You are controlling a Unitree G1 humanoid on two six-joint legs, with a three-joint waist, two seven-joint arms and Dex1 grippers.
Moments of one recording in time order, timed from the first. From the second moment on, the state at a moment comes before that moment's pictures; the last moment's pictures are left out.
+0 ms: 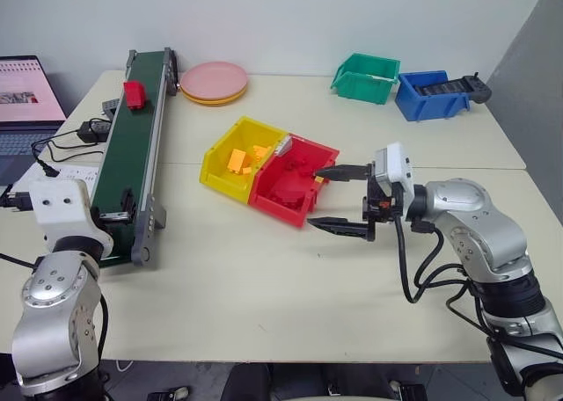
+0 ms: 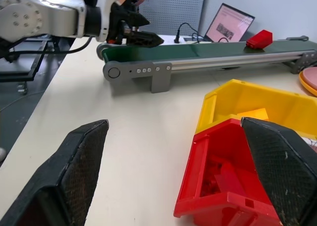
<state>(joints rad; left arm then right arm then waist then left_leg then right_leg) -0.06 0.48 0.52 -0.48 -0.25 0.74 -0.09 -0.57 -0.55 0.14 -0.27 0.49 0.46 1.05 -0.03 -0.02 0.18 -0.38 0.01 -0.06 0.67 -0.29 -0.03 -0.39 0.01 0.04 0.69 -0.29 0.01</state>
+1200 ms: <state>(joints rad) -0.31 0.52 0.56 -0.39 -0.33 1.07 -0.08 -0.60 -0.59 0.17 -0.32 0.48 0.52 1.06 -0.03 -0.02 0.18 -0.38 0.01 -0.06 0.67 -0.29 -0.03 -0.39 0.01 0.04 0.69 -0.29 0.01</state>
